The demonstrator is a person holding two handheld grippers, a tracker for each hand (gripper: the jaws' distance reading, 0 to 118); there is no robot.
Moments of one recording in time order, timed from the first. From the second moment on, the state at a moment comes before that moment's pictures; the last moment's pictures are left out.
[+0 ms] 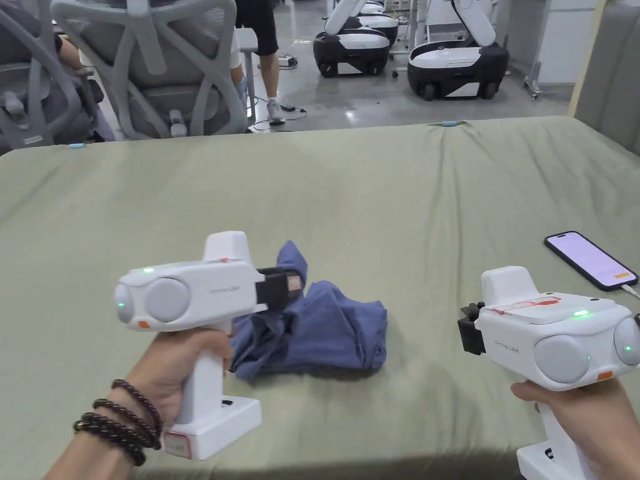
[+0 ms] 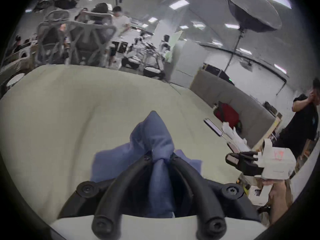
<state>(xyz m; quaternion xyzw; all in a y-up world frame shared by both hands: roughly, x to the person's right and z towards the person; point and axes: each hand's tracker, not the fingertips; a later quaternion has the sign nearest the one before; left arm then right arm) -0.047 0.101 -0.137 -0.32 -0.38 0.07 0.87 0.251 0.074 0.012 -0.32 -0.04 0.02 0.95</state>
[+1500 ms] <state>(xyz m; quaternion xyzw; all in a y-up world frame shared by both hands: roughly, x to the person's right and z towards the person) 0.020 0.015 -0.174 -0.39 -0.40 0.08 0.83 0.283 0.078 0.038 -0.31 -0.08 -0.01 0.95</state>
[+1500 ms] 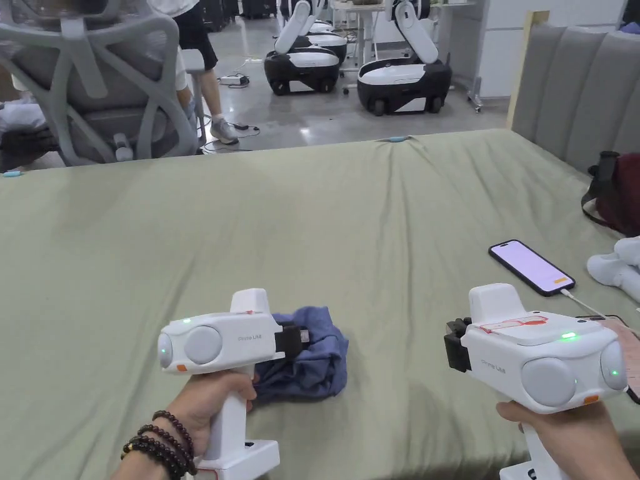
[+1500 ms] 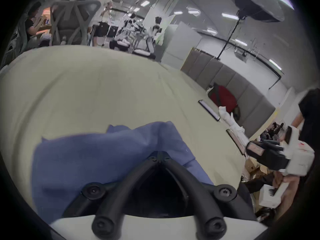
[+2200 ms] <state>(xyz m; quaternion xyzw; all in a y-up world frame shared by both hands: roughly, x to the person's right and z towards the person) -0.137 0.067 -0.149 -0.31 -0.33 0.18 0.87 0.270 0.083 0.022 -0.29 -0.07 -0.02 0.96</state>
